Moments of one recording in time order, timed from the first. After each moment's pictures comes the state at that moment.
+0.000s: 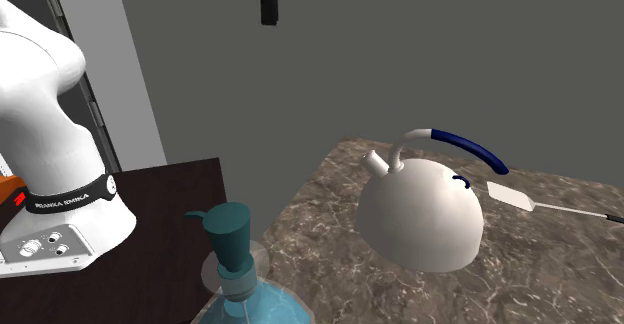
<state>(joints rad) -0.08 -0.51 -0.07 -2.24 -0.03 1.69 0.10</state>
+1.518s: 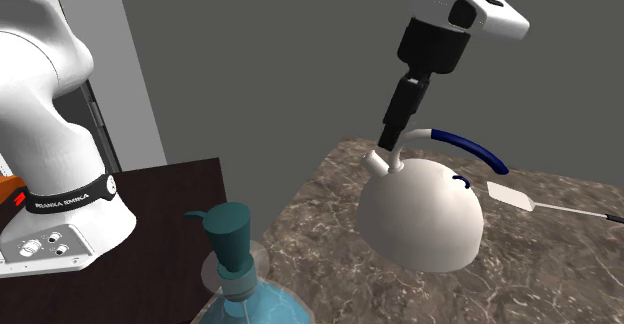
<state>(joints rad) -0.23 0.27 -0.21 -1.76 0.14 1.80 0.30</state>
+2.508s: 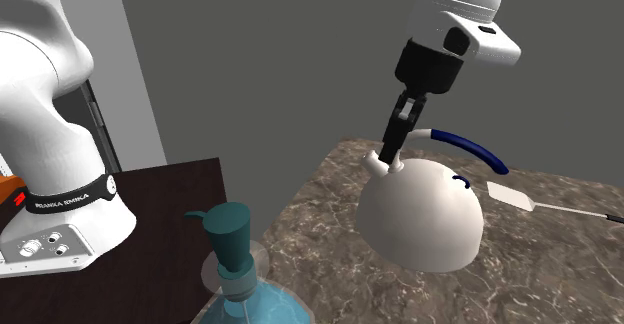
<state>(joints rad) -0.23 0.29 -0.21 -1.79 0.15 1.86 0.29</state>
